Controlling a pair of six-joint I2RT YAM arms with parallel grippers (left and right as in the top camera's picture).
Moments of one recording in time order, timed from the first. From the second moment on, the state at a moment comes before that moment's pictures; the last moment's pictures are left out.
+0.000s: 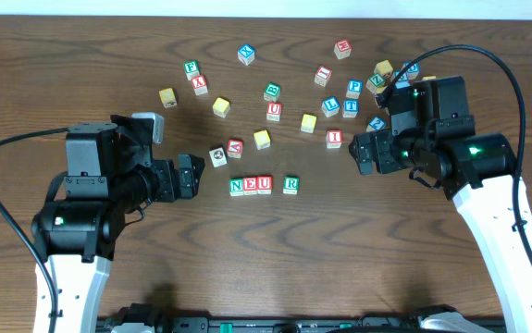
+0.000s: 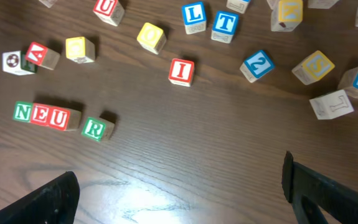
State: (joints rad) left arm -0.02 1.02 1.04 -0.89 0.36 -0.11; right arm 0.21 1.35 1.27 -0.95 -0.15 0.00
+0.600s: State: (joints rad) left arm -0.02 1.02 1.04 -0.89 0.36 -0.11; right arm 0.21 1.38 1.33 -0.80 -0.19 0.03
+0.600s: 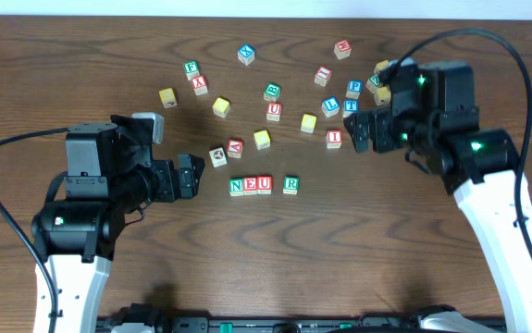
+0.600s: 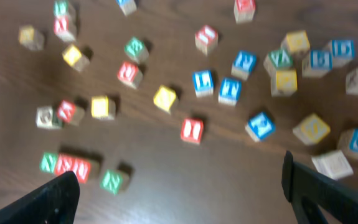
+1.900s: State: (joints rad) left arm -0.02 1.02 1.04 -0.89 0.36 -0.11; right arm 0.21 2.14 2.08 -1.08 0.02 -0.09
